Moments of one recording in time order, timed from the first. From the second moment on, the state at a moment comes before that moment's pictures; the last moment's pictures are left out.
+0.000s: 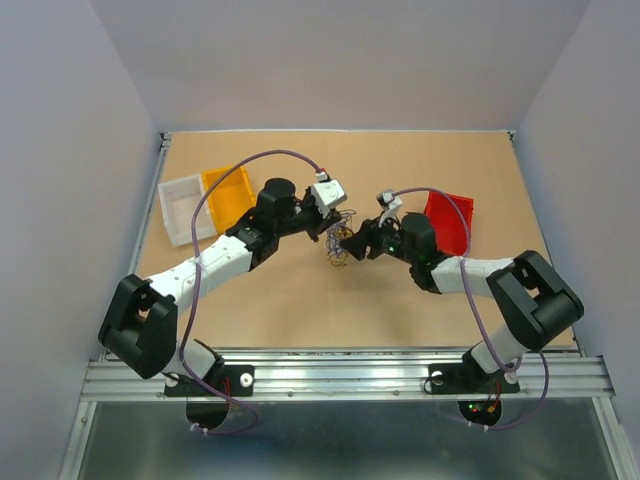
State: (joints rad) left arm -0.63 1.40 0.94 0.14 0.42 0.25; right arm 0.55 1.54 0.58 0.73 -0.37 0.41
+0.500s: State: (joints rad) left arm -0.60 1.39 0.94 0.16 0.25 0.19; right arm 0.55 1.49 0.60 0.74 -0.25 0.42
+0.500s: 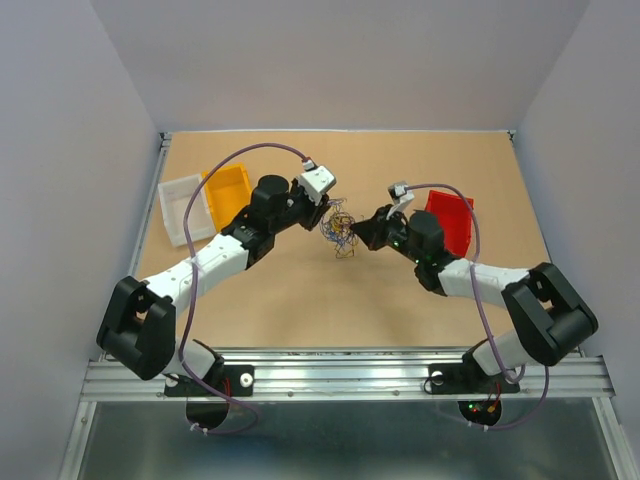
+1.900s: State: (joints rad) left arm -0.76 1.51 0.94 0.09 0.29 0.34; right arm 0.55 1.33 0.55 0.52 -0.10 0.44
